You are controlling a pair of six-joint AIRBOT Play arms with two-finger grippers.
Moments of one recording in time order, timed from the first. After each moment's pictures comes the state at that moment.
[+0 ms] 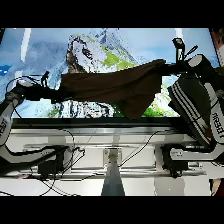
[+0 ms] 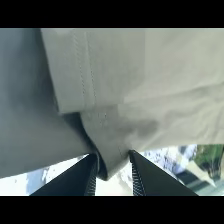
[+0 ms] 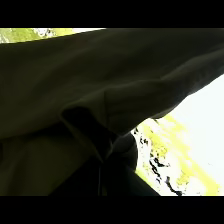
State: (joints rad) left arm 0.24 -1.44 0.81 0.77 -1.10 -1.14; right arm -0.10 -1.47 1.16 -1.08 0.85 1.05
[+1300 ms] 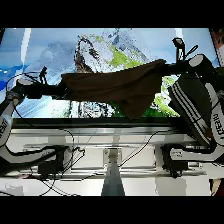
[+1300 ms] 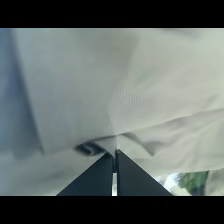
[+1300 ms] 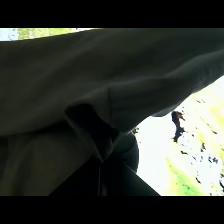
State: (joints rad) left arm 0.23 -1.44 0.84 0.66 -1.00 -1.09; right arm -0.10 -1.45 1.16 -1.08 0.87 1.05
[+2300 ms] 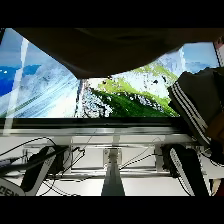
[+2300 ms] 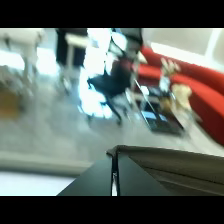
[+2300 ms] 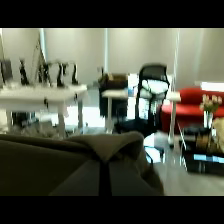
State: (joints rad) left arm 0.49 -0.80 1.50 0.64 -0.73 -1.06; right arm -0.10 -0.46 1.16 -0.97 0.43 1.05
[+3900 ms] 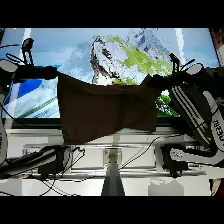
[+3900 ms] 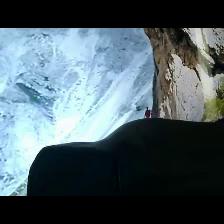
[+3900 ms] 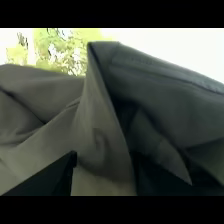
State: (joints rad) left arm 0.18 -1.28 1.05 0.93 -0.94 -1.02; right arm -0.10 -1.40 1.00 -0.89 1.04 1.25
